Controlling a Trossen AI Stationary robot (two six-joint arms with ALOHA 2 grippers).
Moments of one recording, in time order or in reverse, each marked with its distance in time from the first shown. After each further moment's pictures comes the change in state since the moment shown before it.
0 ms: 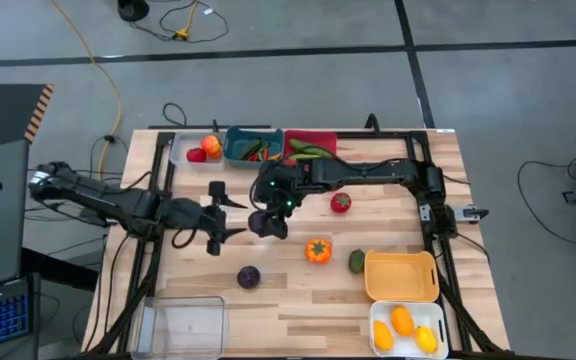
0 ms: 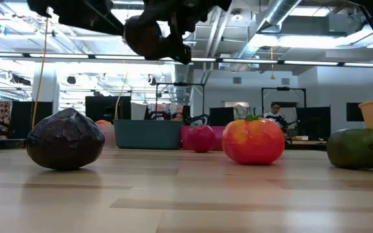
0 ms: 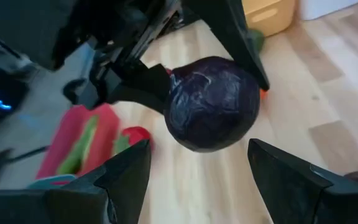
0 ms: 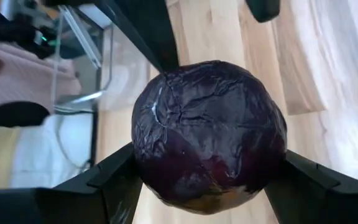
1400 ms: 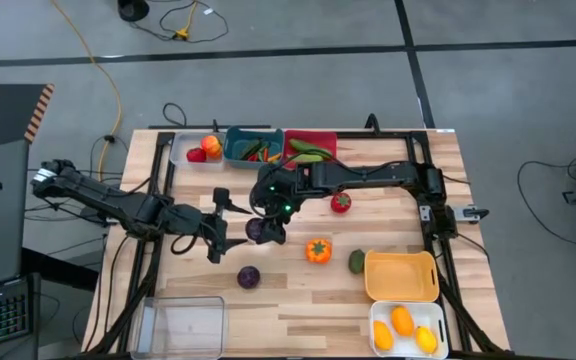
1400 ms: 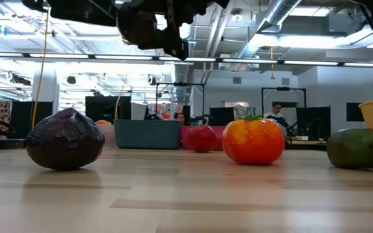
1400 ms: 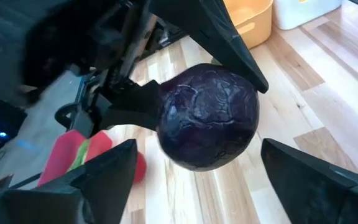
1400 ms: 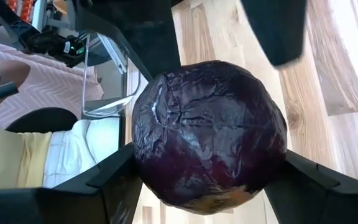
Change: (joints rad) left arm -0.064 0.036 -0.002 0.075 -0.002 0.063; right arm 0.026 0.000 0.000 0.050 -0.055 0.101
